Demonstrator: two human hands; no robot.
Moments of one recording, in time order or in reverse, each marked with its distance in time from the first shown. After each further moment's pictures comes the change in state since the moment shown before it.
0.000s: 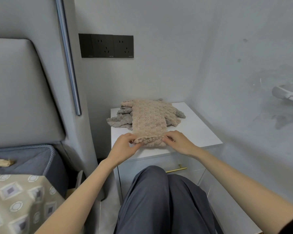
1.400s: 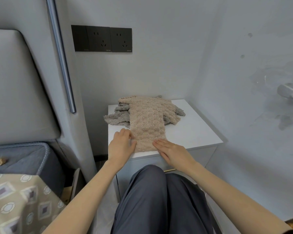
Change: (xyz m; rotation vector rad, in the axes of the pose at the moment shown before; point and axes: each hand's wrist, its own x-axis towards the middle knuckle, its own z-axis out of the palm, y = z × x) left_hand 0.005 0.001 0.019 0.326 0.211 -0.095; right_hand -0.024 0.019 0.047 -0.421 0.085 -0.216
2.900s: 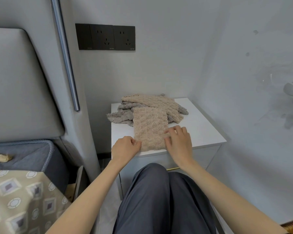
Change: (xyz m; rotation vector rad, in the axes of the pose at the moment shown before) left_hand -0.005 0.003 0.003 -0.060 -0.167 -0.305; right_hand 0.019 -0.019 -0.010 -0.083 0.408 0.369
